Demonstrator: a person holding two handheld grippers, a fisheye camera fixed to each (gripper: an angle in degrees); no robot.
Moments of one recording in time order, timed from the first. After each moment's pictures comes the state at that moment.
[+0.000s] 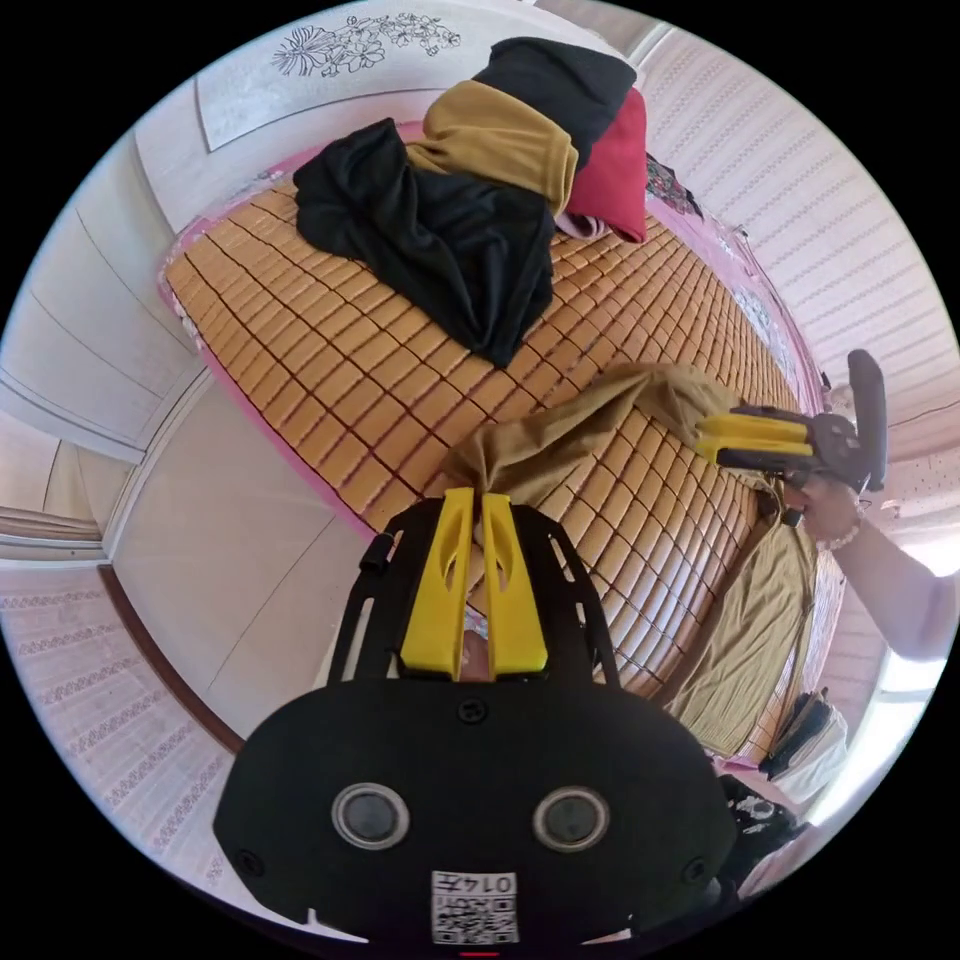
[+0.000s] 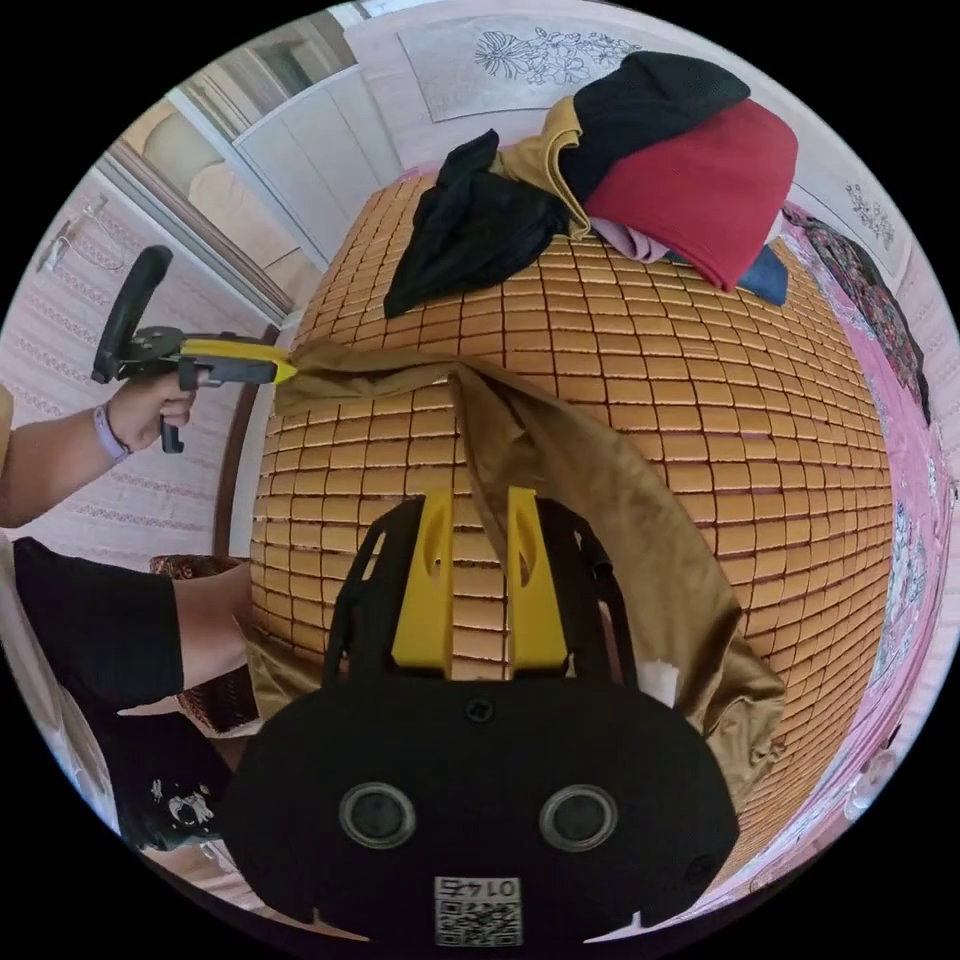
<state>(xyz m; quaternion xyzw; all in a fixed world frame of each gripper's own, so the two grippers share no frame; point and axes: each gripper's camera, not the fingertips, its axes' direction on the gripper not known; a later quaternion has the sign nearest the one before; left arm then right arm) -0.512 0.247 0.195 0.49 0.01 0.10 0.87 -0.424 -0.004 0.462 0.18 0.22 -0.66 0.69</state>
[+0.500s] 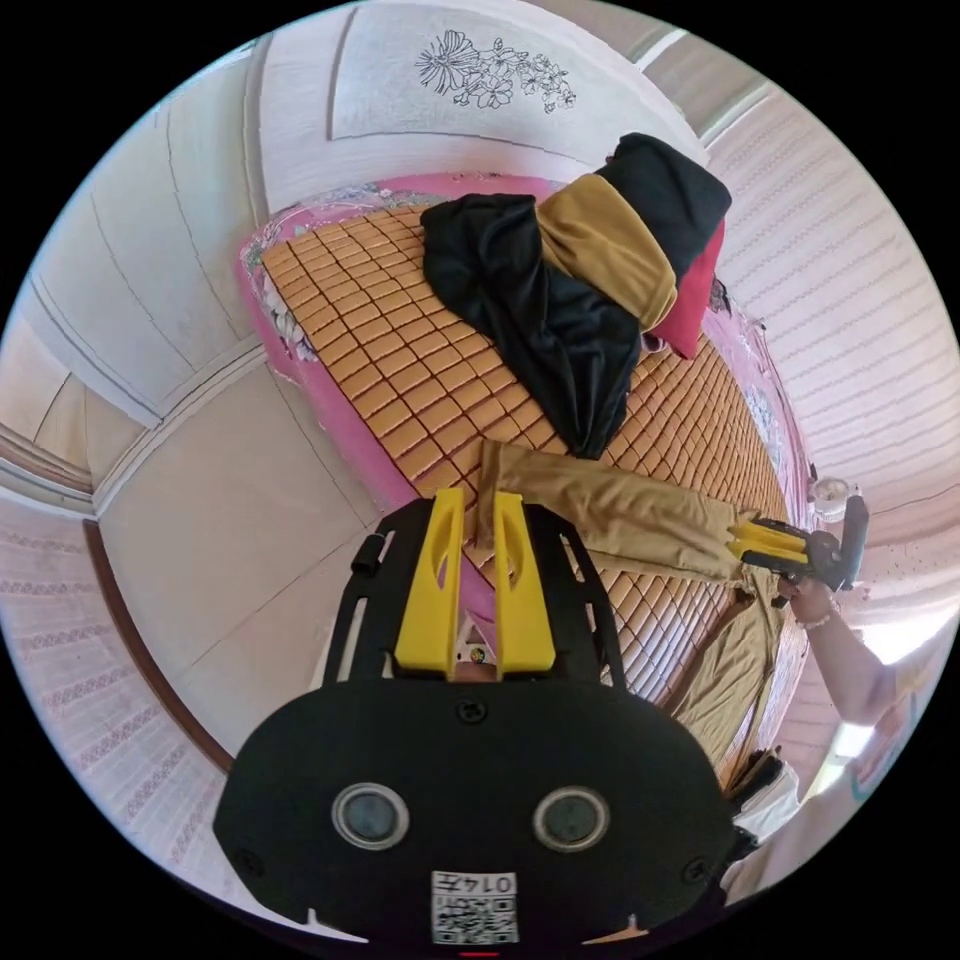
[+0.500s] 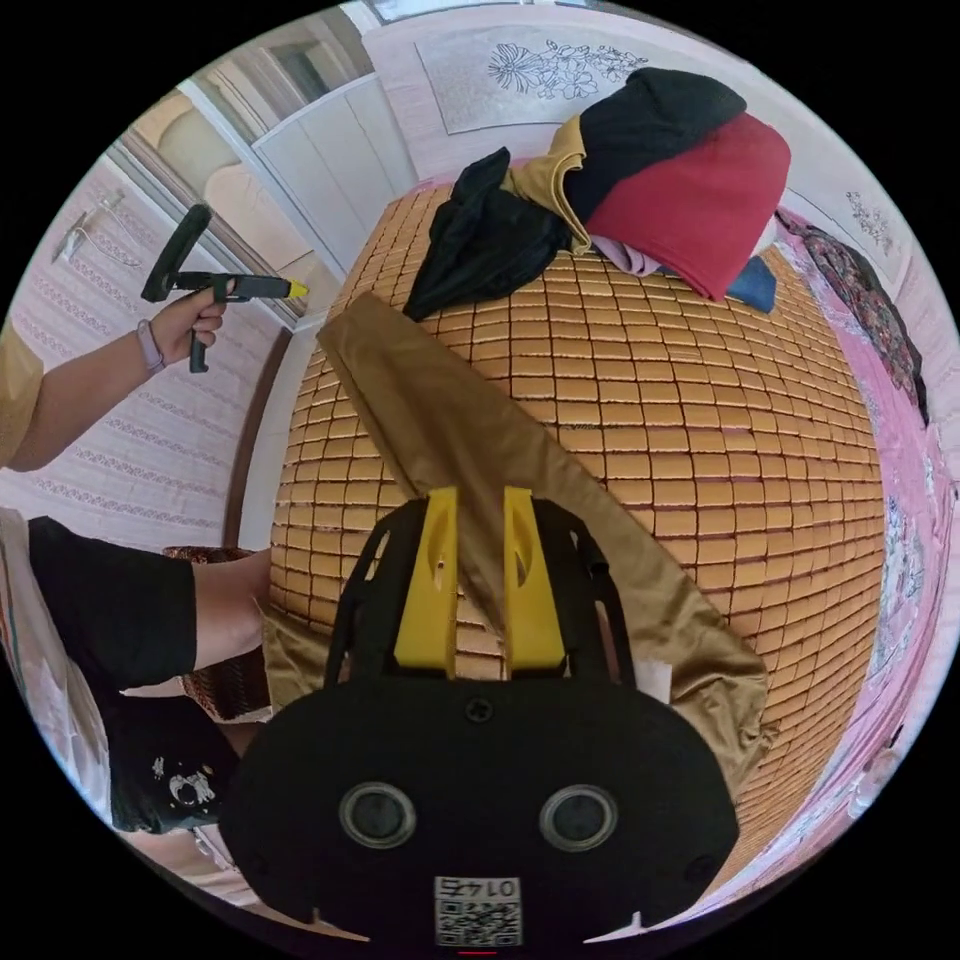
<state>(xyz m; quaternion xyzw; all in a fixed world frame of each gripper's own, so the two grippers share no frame) -0.573 0.264 0.145 0.53 0.08 0.04 0.84 -0.407 0.026 0.423 0.19 0.20 -0.67 0.69</state>
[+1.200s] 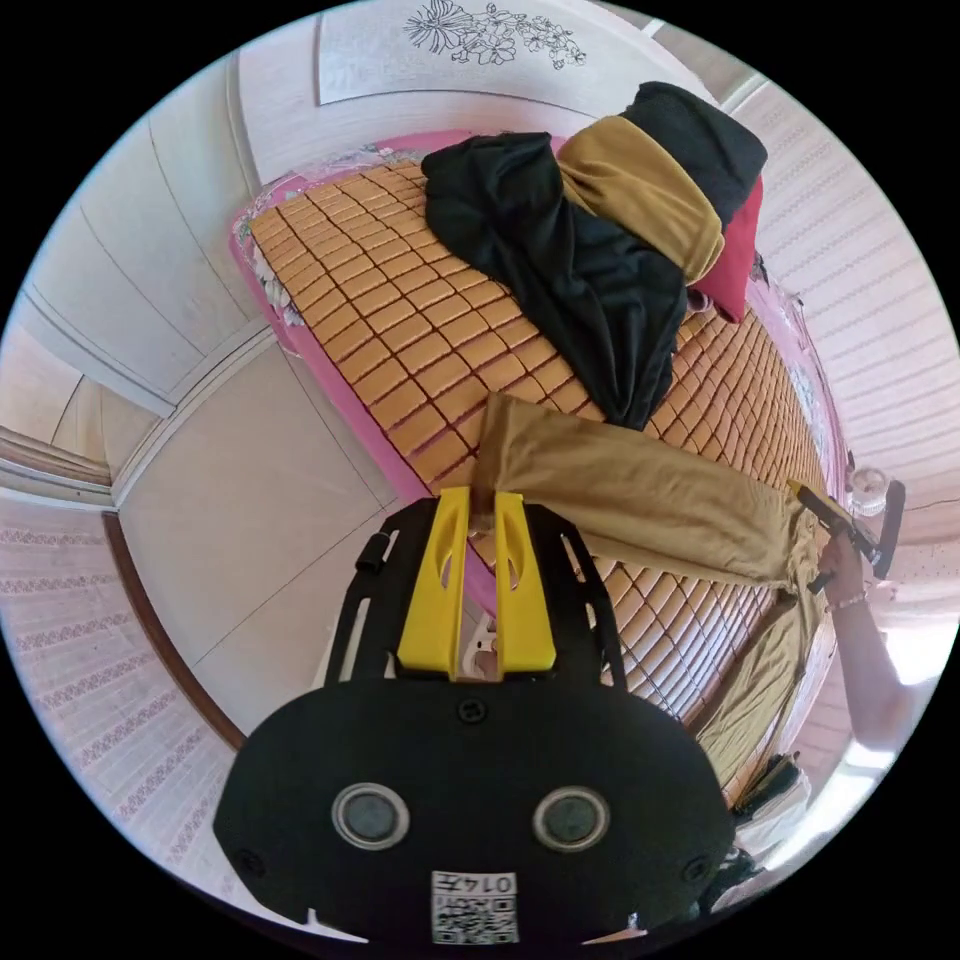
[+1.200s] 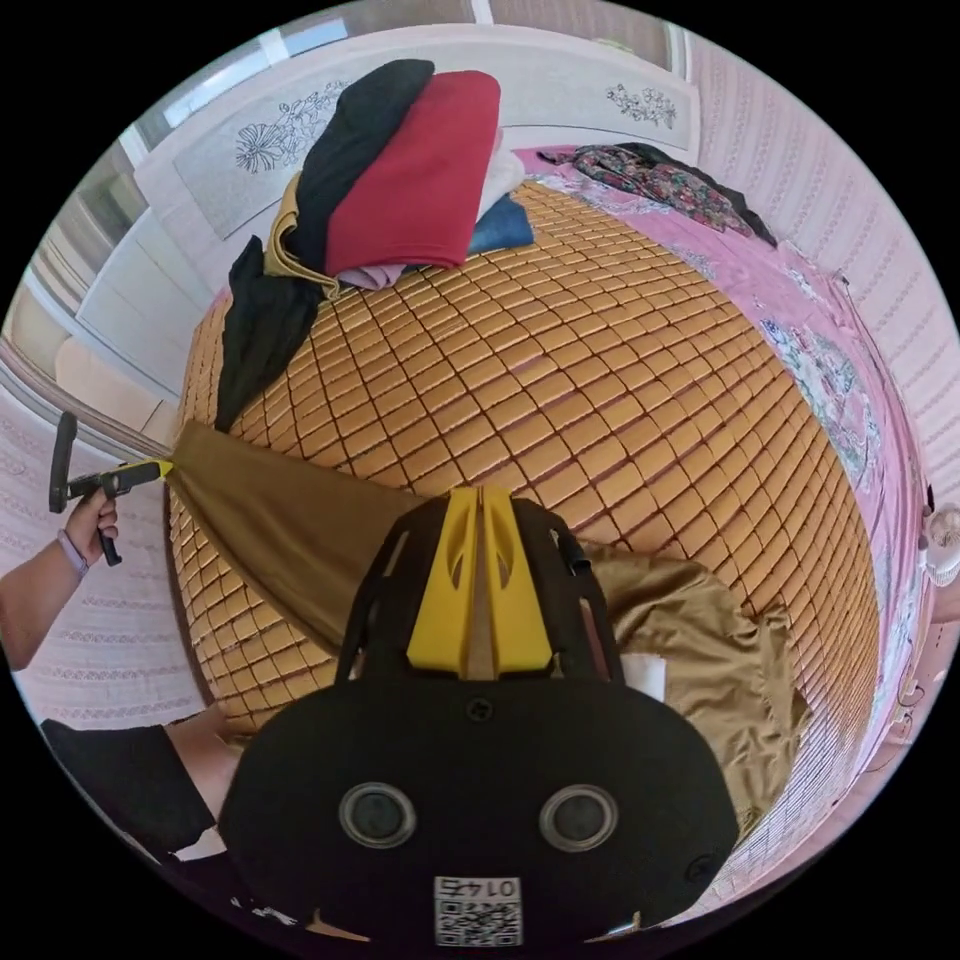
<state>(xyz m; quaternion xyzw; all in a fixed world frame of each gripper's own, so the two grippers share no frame) -0.506 0.228 0.156 0.50 0.04 0.02 0.87 -0.365 0.000 0.366 0.35 0.17 -0.47 0.79</state>
